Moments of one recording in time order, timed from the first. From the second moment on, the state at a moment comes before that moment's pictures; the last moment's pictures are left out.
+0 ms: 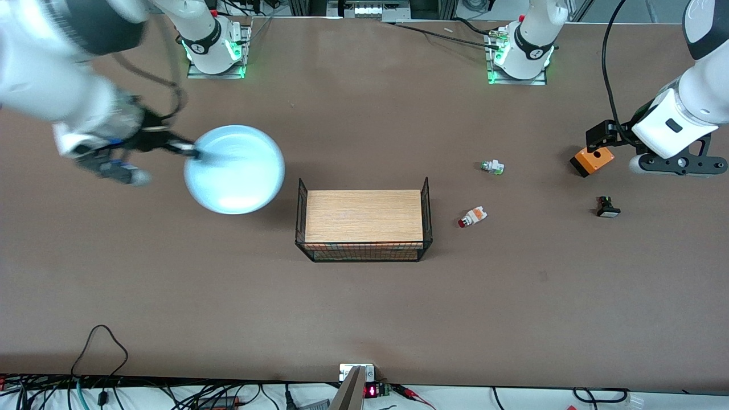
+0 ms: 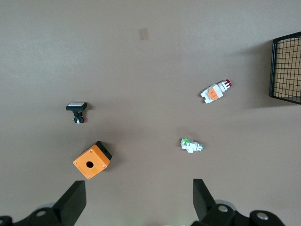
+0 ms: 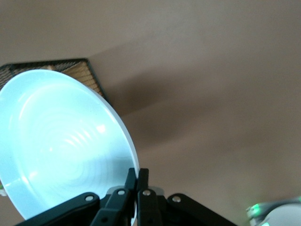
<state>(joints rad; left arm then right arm) -0.02 0.05 -0.06 -1.63 0.03 1.55 -0.03 0.26 0.12 0.06 -1.64 0.22 1.68 0.73</state>
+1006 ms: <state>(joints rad) -0.01 0.05 -0.06 -1.63 0.03 1.55 -0.03 0.60 0.37 0.06 -1.59 0.22 2.06 1.43</state>
